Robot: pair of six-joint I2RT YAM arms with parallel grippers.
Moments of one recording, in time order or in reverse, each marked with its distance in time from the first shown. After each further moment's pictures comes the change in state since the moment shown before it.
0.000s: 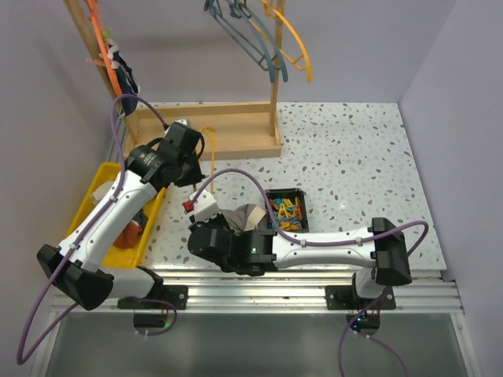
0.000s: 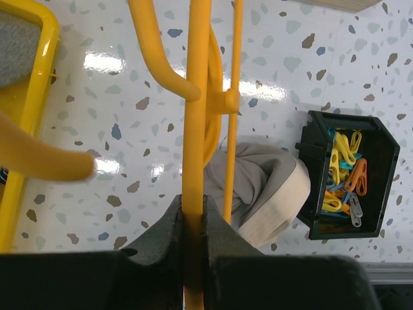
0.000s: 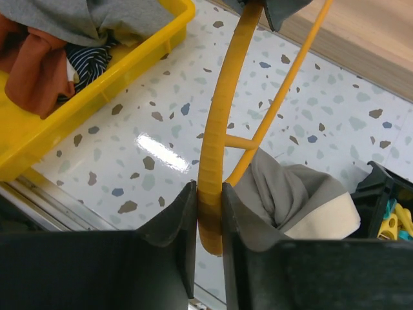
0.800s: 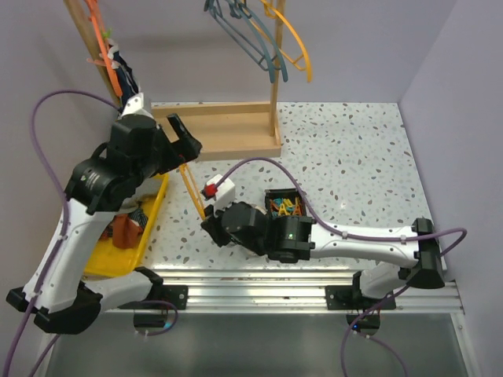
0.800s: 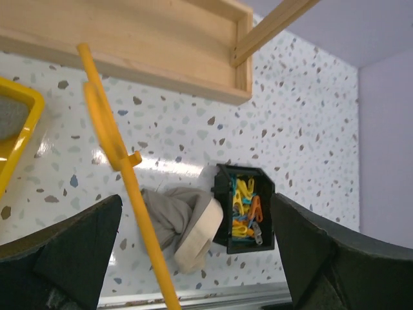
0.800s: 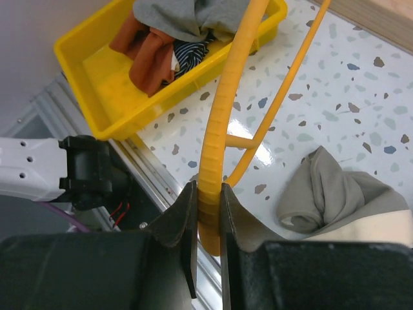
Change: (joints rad) left arm 0.013 -0.163 0.192 0.013 0.002 -0.053; right arm -0.069 -0.203 -0.104 0.054 -0.395 0.005
